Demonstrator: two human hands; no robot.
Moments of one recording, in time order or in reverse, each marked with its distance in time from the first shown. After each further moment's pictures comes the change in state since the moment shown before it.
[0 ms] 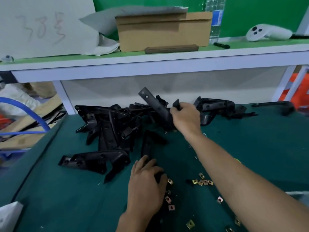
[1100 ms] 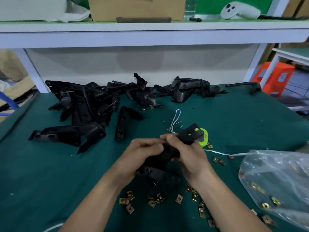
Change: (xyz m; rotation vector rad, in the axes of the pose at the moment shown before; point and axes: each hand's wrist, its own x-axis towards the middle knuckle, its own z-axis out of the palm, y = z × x) left_hand -0.016 0.051 -0.008 -1.105 -0.543 -0.076; right_hand -0.173 0.066 -0.102 0.731 -0.344 0.406
